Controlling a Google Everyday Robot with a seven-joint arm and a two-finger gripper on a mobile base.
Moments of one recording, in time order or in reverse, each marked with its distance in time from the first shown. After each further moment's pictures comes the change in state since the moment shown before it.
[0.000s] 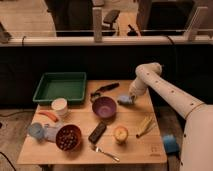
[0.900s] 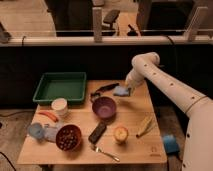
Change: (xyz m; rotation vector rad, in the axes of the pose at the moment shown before) arm 0.000 -0.055 -0.060 0.037 0.057 -0.135
